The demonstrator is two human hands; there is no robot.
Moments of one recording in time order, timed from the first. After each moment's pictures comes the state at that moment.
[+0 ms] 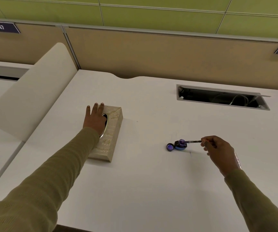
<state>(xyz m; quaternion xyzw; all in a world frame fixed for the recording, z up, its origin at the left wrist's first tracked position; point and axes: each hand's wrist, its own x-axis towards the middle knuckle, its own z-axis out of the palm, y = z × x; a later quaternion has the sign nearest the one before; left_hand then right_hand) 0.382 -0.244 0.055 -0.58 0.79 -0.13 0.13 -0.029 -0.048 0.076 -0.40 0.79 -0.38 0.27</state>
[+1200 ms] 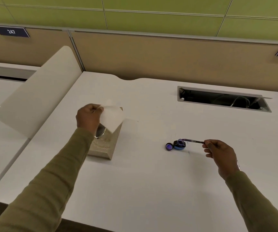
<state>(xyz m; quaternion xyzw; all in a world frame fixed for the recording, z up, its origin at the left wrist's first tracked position) 0.370 -0.195 0.127 -0.68 0.44 0.34 -0.47 -0.038 -0.040 0.068 -0.30 0.74 -0.48 0.36</state>
